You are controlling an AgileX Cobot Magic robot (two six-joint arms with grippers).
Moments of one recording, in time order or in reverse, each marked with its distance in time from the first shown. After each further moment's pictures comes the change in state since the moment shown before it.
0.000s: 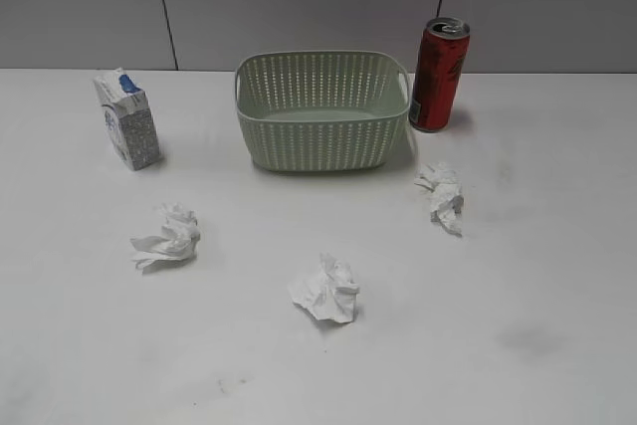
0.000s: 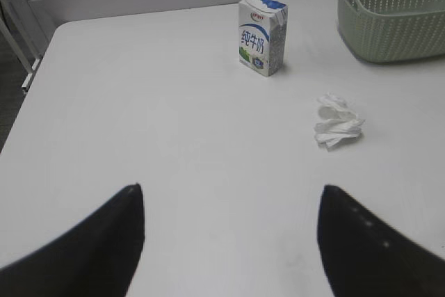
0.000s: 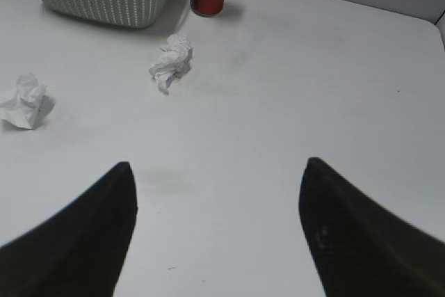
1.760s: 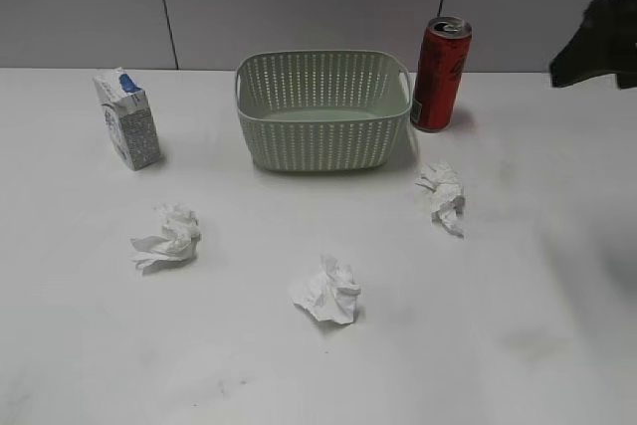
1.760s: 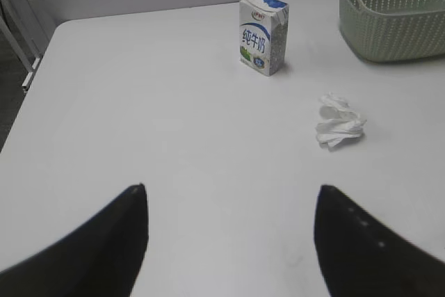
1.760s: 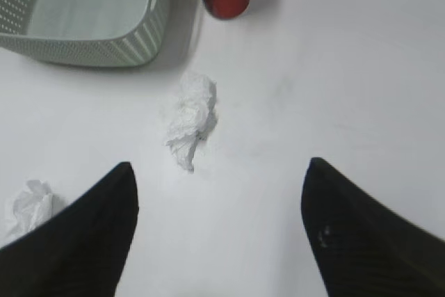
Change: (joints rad) left arm 0.000 0.000 0.001 0.000 0.000 0.000; right arm 0.000 1.340 -0.617 0.159 -0.197 0.053
